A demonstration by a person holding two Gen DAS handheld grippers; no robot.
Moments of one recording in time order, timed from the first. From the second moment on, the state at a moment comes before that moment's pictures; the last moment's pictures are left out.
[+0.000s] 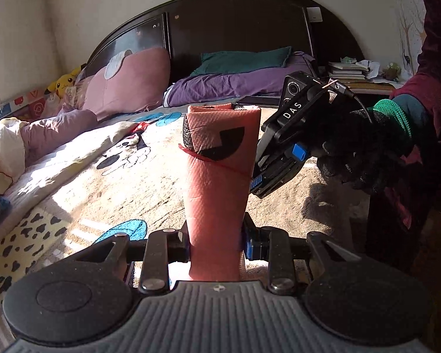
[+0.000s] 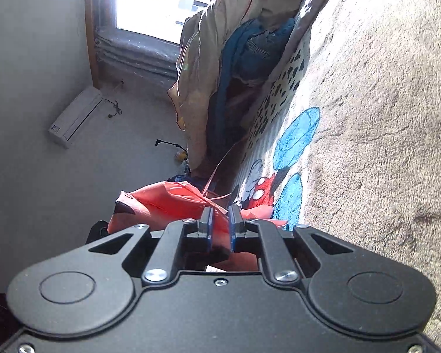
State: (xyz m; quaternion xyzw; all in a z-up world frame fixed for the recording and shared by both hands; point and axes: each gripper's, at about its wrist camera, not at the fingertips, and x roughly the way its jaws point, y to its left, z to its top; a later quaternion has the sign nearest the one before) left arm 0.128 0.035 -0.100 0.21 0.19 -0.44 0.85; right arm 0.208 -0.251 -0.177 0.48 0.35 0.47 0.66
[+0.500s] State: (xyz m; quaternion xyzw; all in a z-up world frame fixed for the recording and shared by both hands) left arm 0.110 0.016 -0.101 0.32 0.16 -0.46 0.81; right arm 0.211 -0.269 -0.149 0.36 0.32 0.49 0.72
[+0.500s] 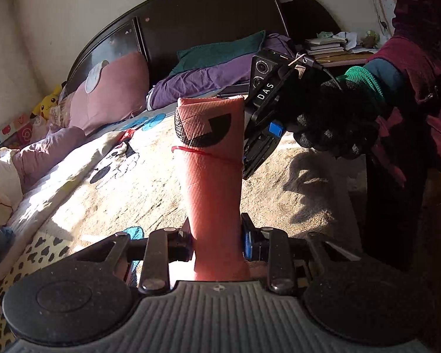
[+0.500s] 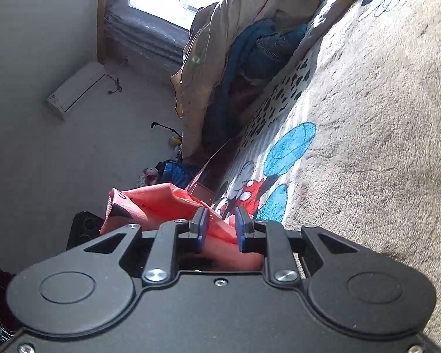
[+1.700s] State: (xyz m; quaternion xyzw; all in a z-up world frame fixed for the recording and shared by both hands) left arm 0.140 0.036 -0.102 0.23 0.18 -0.47 0.83; right arm 0.205 -0.267 -0.087 0.12 0.13 0.60 0.78
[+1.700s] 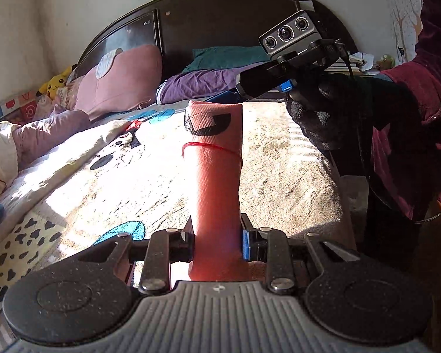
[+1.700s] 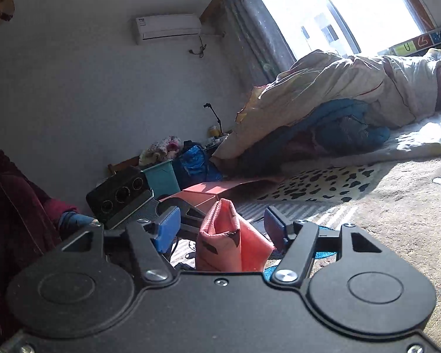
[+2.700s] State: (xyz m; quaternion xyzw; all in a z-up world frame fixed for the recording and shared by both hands) left arm 0.121 0.052 -0.094 0.23 0.19 -0.46 0.84; right arm 0.174 -0.268 -0.106 0.08 0.12 0.63 0.76
